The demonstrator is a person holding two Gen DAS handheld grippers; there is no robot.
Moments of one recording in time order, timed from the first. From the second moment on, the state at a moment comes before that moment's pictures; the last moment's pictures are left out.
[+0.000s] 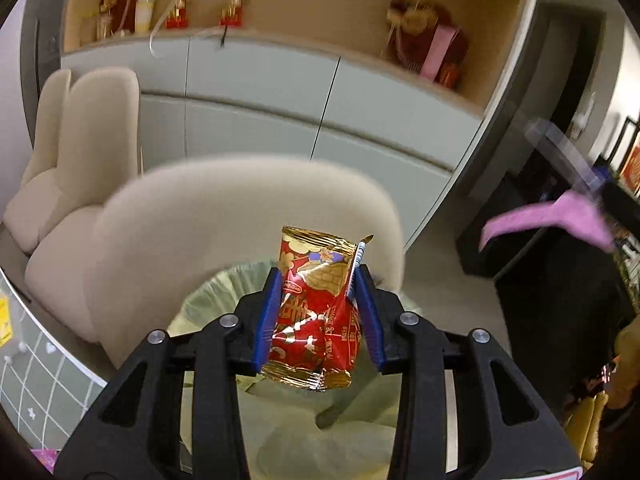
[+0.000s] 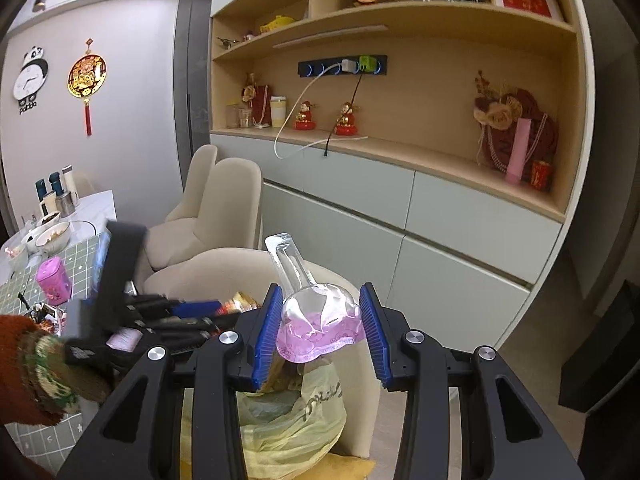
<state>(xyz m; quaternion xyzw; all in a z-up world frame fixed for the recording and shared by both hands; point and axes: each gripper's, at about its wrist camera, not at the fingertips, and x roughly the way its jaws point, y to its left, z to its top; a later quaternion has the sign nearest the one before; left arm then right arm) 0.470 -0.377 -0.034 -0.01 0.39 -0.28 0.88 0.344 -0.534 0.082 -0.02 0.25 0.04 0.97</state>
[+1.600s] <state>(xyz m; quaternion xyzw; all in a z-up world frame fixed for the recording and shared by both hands) 0.258 -0.080 0.025 -0.07 0.34 -0.08 0.93 0.300 -0.371 0.008 -0.02 0.32 0.10 0.94</state>
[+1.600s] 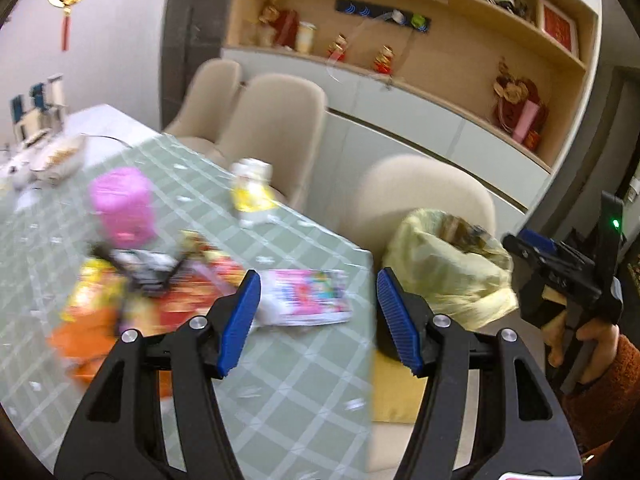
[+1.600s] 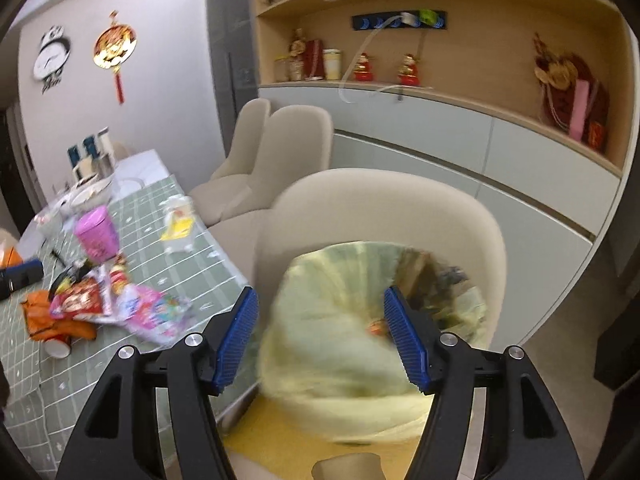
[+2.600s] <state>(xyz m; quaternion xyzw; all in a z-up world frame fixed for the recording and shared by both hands) 0.286 0.173 -0.082 -0.09 0.44 -0.02 0.89 0.201 -0.226 -0.011 0.01 0.35 0.13 0.93</state>
